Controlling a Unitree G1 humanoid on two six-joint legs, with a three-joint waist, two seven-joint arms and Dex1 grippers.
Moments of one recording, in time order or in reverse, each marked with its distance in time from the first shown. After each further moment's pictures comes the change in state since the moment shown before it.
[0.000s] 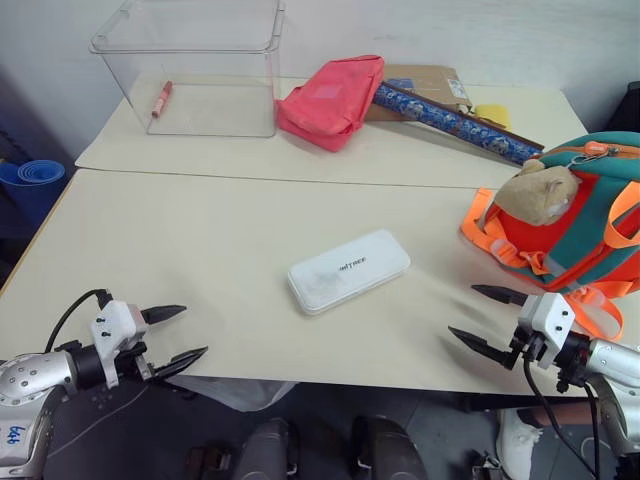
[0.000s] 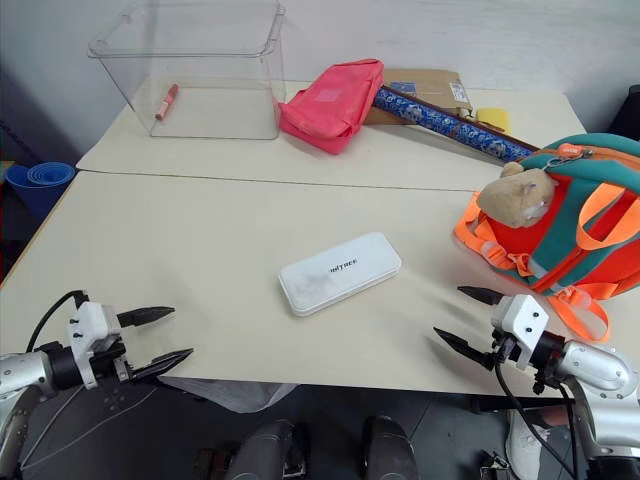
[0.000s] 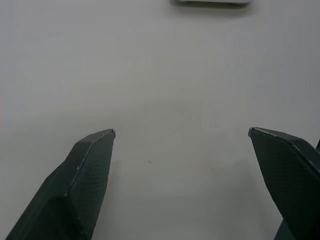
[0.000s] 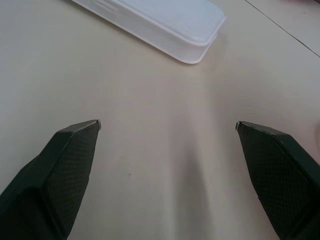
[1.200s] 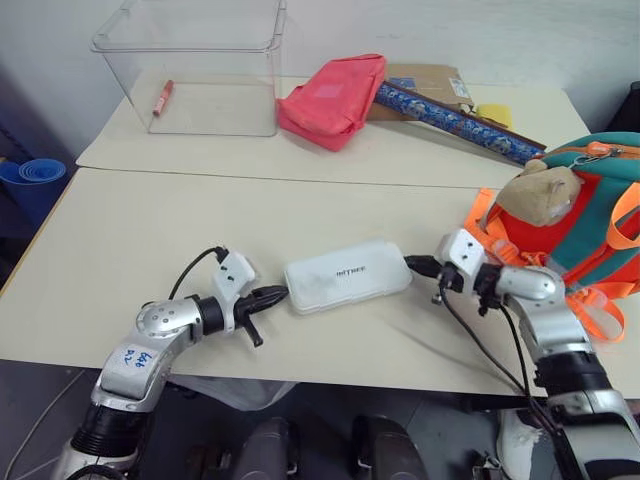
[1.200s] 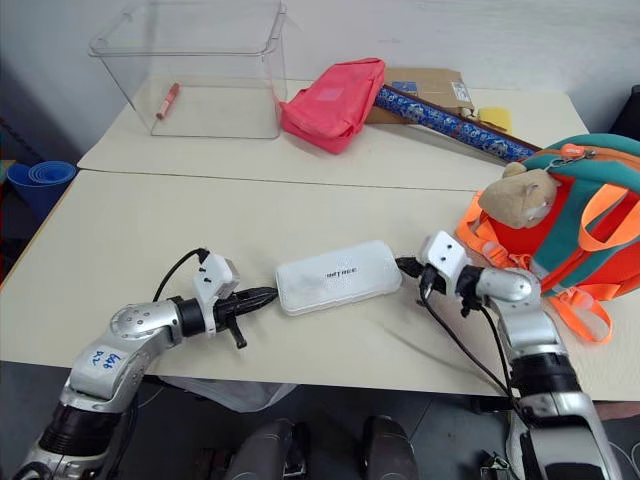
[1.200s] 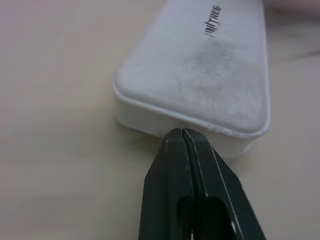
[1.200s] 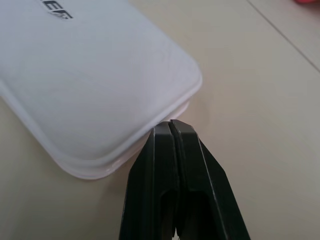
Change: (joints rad) left arm -0.429 -0.218 -0.406 -0.142 0.081 0.446 0.320; right arm -0.477 0.101 0.274 0.198 -0.197 0.209 -0.068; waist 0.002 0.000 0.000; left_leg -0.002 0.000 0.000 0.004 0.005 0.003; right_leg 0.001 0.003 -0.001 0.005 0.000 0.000
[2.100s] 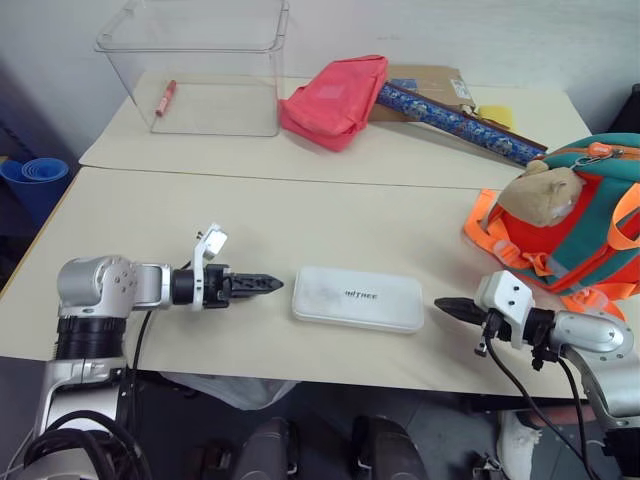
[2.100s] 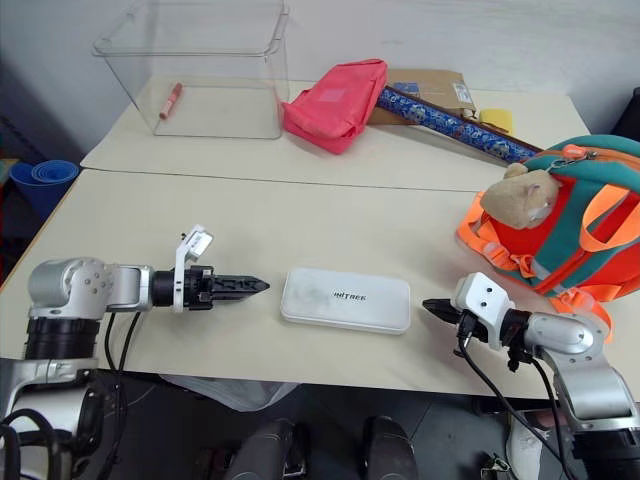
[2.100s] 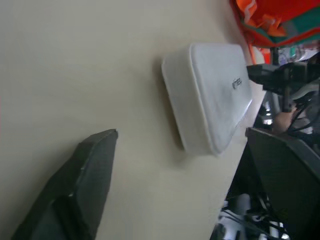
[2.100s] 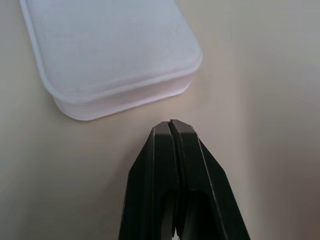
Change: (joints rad) left arm -0.459 0.057 0.169 0.456 -0.392 1.010 -0.117; right arm 0.349 -0.156 -0.133 -0.376 0.072 0.129 0.008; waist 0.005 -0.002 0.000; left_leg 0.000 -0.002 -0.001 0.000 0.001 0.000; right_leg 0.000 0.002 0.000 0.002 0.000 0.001
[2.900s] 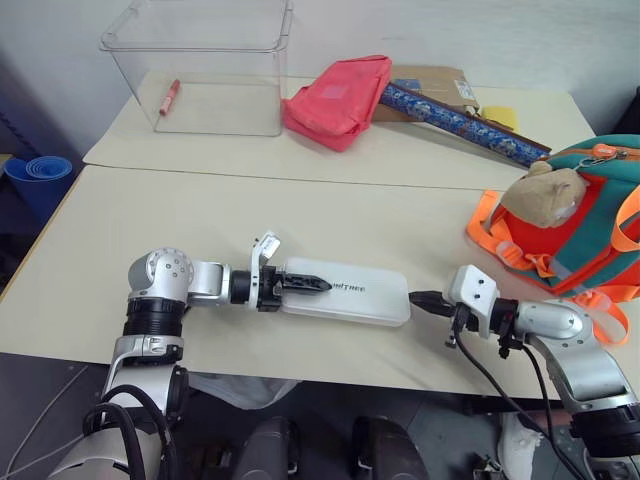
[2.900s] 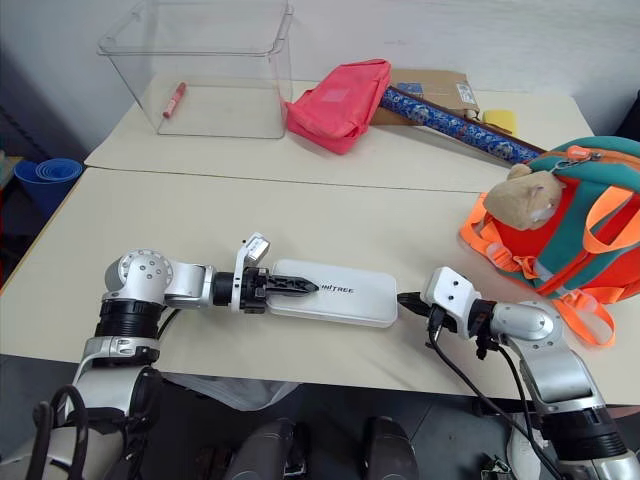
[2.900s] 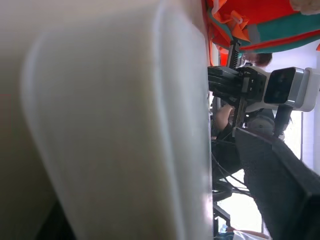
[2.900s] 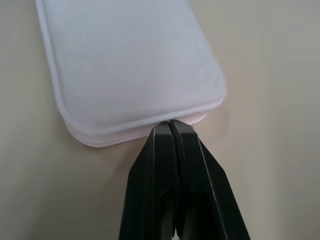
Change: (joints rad) left arm -0.088 -0.241 0.040 0.193 -0.238 0.082 0.314; right arm -0.093 0.063 0.114 0.018 -0.027 -0.002 -0.022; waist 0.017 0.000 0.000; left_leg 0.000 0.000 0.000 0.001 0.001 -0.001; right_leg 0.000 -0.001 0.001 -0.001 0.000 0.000
